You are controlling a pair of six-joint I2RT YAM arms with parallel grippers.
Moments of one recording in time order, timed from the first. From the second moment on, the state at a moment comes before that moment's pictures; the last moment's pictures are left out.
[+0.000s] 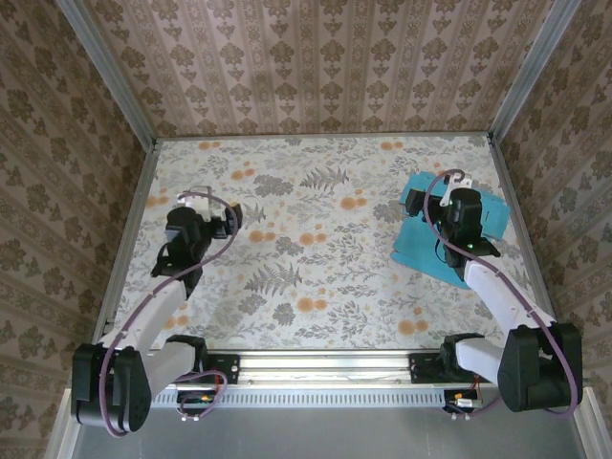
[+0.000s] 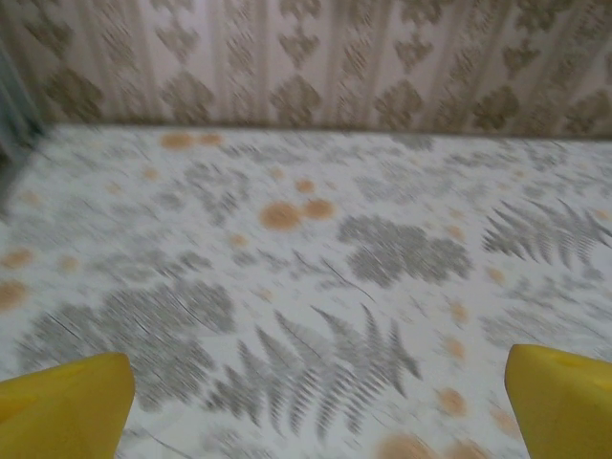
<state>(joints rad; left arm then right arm) -0.22 1.02 0.52 0.14 0.01 -0.14 0.03 1.14 0.66 0.02 0.07 0.30</state>
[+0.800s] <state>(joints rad) -0.44 1.03 0.48 -0.03 0.16 -0.43 0.11 1.58 0.80 -0.30 -0.06 0.58</state>
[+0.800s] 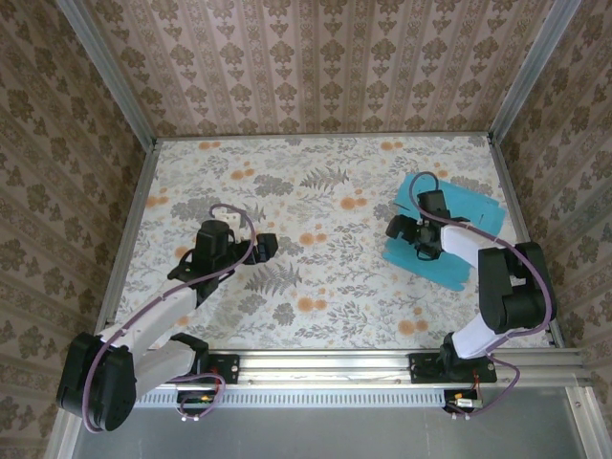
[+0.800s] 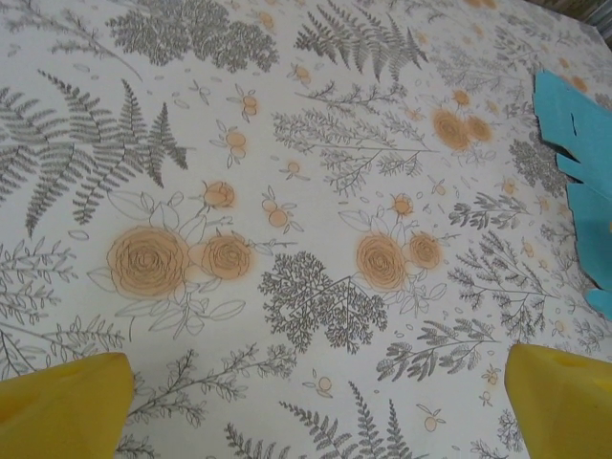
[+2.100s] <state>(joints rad) -0.28 1.00 0.58 -0.22 0.41 -0.41 0.39 1.36 0.84 -0.33 -0.09 0.63</state>
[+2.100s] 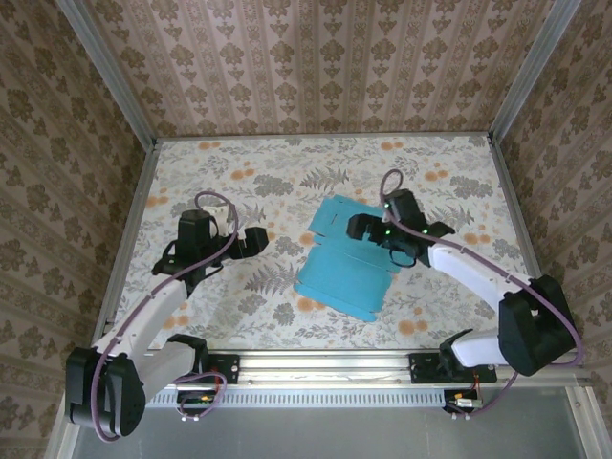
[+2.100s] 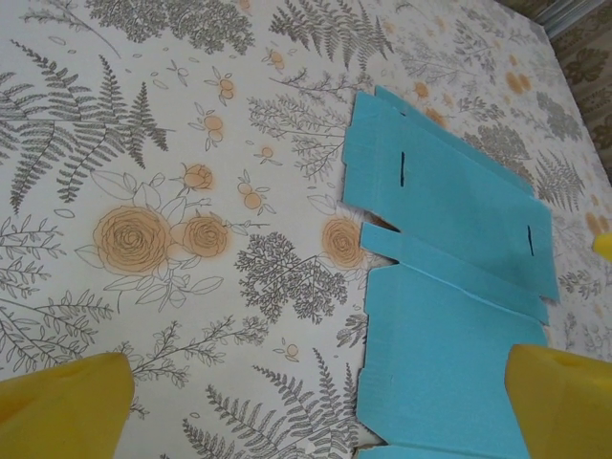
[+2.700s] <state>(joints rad) -0.29 0.97 0.58 -0.20 0.42 -0.41 0.24 1.65 0.94 -0.40 -0.06 0.63</state>
